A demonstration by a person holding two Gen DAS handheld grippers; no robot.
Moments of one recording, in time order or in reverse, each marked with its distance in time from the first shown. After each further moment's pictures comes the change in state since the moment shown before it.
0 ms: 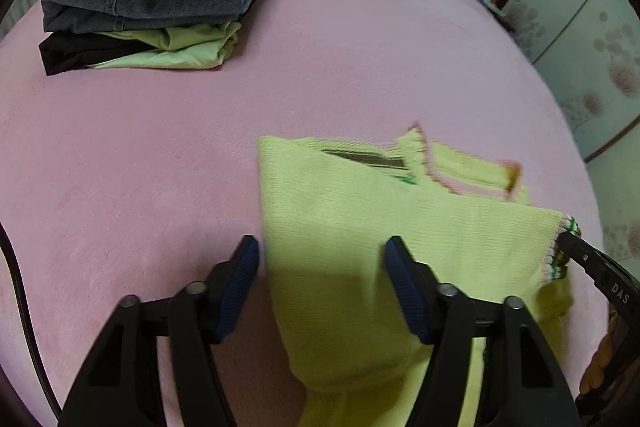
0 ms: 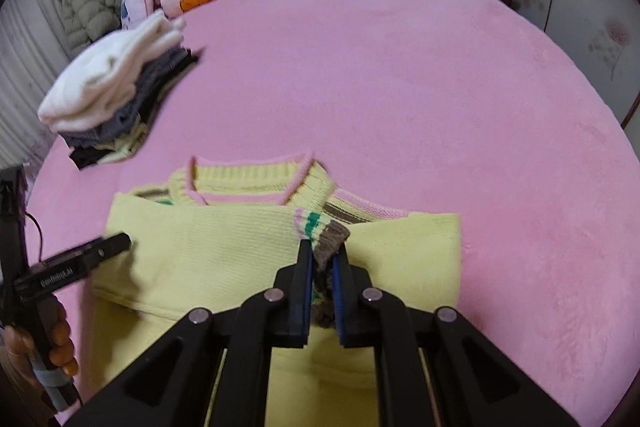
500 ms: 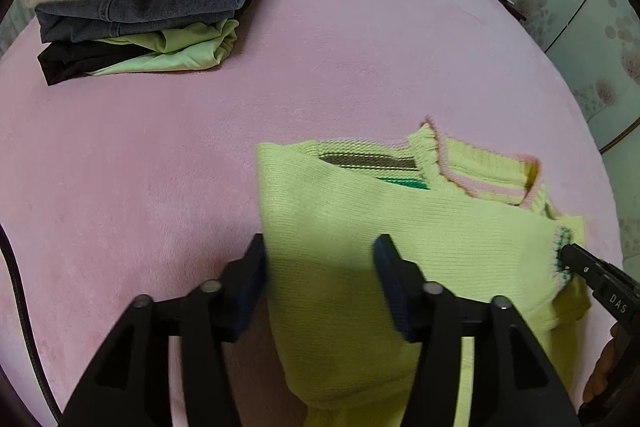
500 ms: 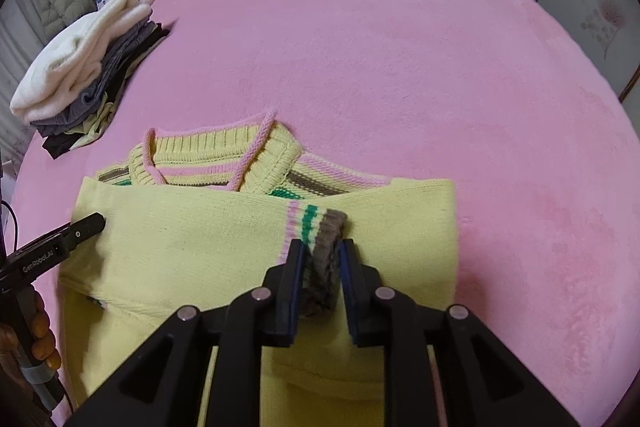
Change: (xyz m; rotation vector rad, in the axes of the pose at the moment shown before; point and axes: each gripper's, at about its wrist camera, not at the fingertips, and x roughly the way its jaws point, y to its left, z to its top) left arm 0.006 -0.015 0.008 0.018 0.008 0.047; right arm 0.017 -0.015 -0.011 0.043 0.076 -0.055
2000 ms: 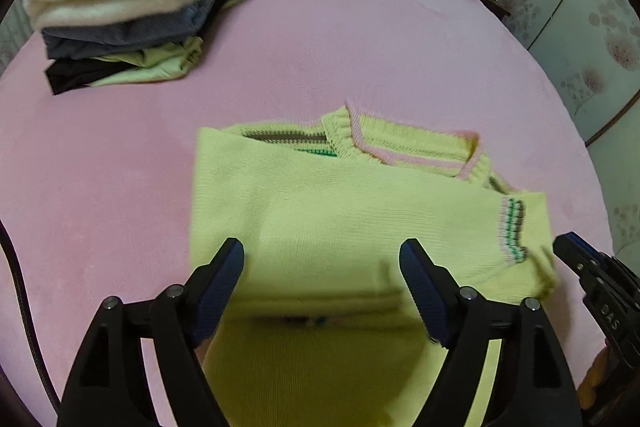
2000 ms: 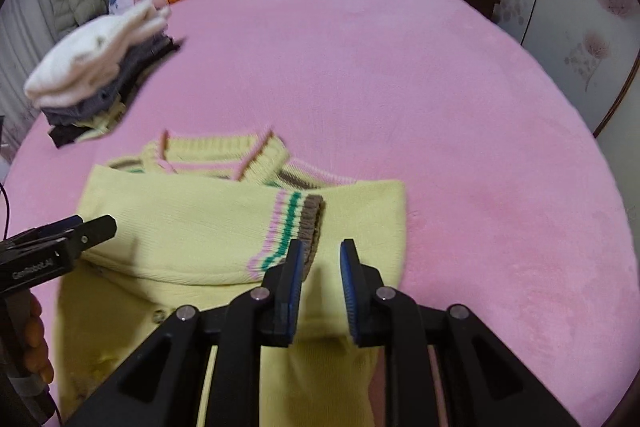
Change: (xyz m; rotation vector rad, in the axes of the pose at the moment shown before) left arm -0.038 -0.052 -0.028 0.031 -0.026 0.003; right arm -0.046 0.002 -0.022 -0.068 -0.121 -0.052
